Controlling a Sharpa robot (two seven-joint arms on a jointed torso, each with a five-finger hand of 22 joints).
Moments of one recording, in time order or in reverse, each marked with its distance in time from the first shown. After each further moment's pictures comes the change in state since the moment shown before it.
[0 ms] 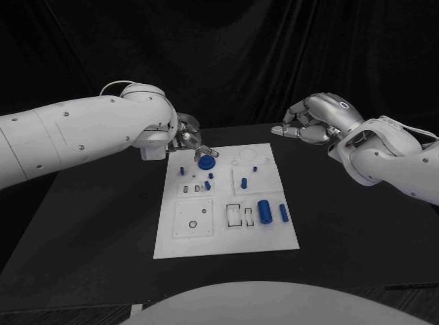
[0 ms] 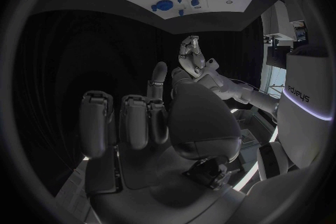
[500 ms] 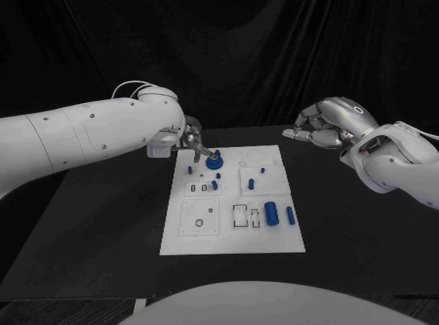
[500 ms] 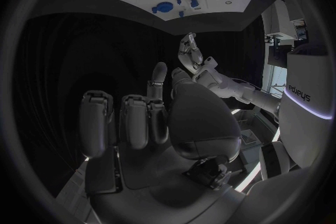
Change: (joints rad) left arm -0.033 0.024 0.000 -0.073 -0.077 0.033 -0.048; left_hand -0.008 0.008 0.031 -0.013 0.004 0.040 -0.006 -0.142 -0.009 0.004 -0.004 0.000 0.000 0.000 -0.007 0.000 0.000 0.000 0.003 -0.011 0.000 0.000; right arm -0.003 -0.007 0.000 0.010 -0.004 0.017 -0.023; right_hand -0.004 0.004 -0.001 0.001 0.000 -0.007 0.000 0.000 0.011 0.000 0.000 0.000 0.001 0.000 0.000 -0.004 0.000 0.000 0.000 0.000 -0.004 0.000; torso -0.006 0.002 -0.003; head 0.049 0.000
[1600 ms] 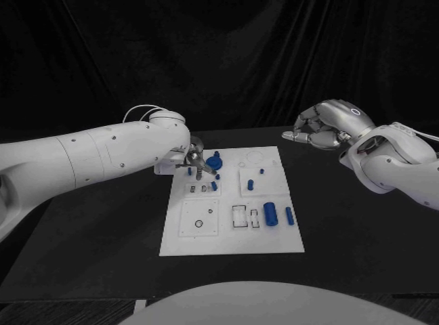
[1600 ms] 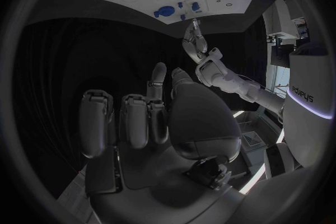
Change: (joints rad) left arm -0.103 0.056 0.000 -0.082 -0.015 -0.006 -0.004; left_hand -0.015 0.000 0.052 -0.027 0.023 0.059 0.012 -0.194 -0.051 0.000 0.000 0.000 0.000 0.000 0.000 0.000 0.000 0.000 -0.027 0.002 -0.028 0.000; right arm -0.005 0.014 0.000 -0.016 -0.002 0.033 -0.030; right_hand 0.000 0.000 0.000 0.000 -0.002 -0.016 0.002 0.000 0.017 0.000 0.000 0.000 0.000 0.000 0.000 -0.012 0.000 0.000 0.000 0.000 -0.014 0.000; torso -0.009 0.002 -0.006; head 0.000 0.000
